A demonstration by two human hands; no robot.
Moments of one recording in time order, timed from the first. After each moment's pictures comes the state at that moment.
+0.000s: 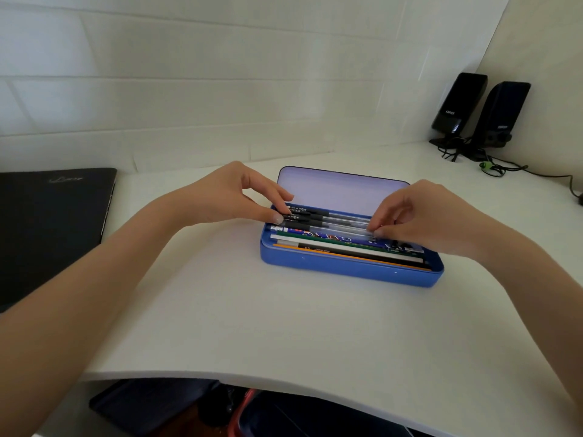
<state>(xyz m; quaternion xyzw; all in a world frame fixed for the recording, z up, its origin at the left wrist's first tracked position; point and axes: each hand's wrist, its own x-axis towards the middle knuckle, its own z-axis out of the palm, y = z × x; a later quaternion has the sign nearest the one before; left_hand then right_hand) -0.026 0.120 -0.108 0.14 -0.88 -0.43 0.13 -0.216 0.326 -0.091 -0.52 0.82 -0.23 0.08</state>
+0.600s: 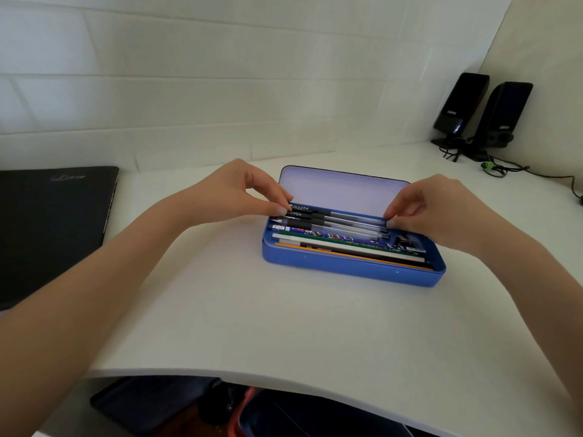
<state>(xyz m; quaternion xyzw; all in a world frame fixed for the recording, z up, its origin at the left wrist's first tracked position) -0.030 0.116 -0.114 0.15 -0.89 -0.40 0.17 -0.224 0.325 -0.090 -0.47 0.86 -0.22 0.04</state>
